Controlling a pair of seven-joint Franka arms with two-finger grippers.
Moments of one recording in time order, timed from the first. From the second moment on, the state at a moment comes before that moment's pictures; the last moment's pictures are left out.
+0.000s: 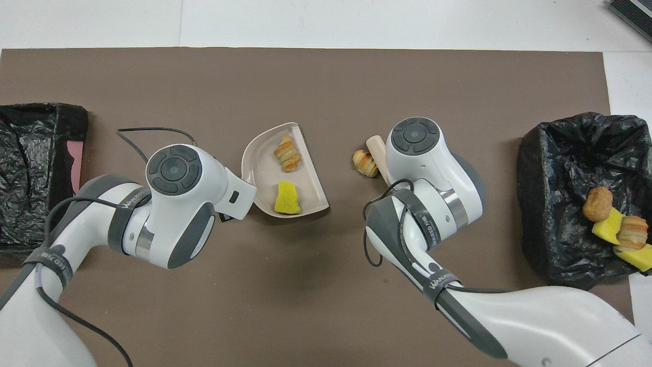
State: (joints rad) left arm -0.54 0.18 0.12 -2.05 0.07 2.26 0.83; right arm 0.27 0.39 0.22 -1.80 -0.02 1.95 0.10
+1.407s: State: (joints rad) left arm -0.23 0.02 0.13 -2.05 0.08 2.11 1.30; right arm 0.37 0.26 0.21 -1.80 0.21 1.77 0.36
